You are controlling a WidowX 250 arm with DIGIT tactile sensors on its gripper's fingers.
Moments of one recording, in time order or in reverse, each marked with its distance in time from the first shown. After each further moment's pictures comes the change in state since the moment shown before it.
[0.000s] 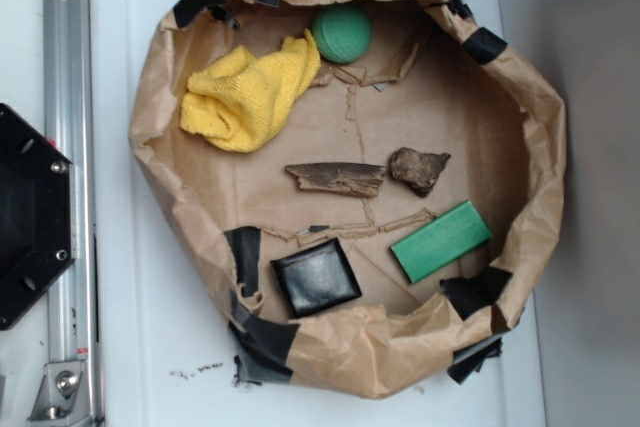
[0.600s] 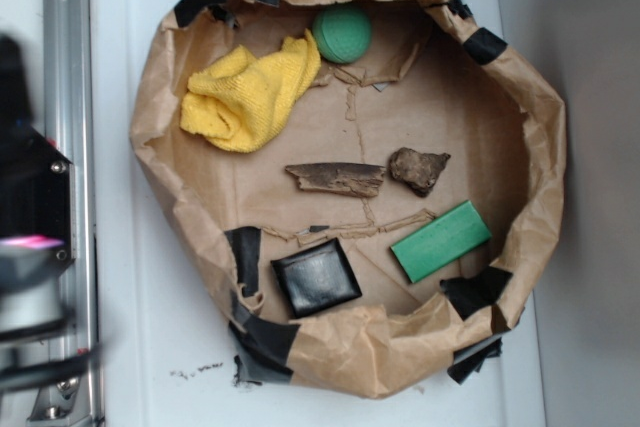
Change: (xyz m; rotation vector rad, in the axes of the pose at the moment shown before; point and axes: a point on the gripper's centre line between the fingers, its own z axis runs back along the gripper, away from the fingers) arm 0.046 0.009 -0.034 -0.108 0.031 0.137
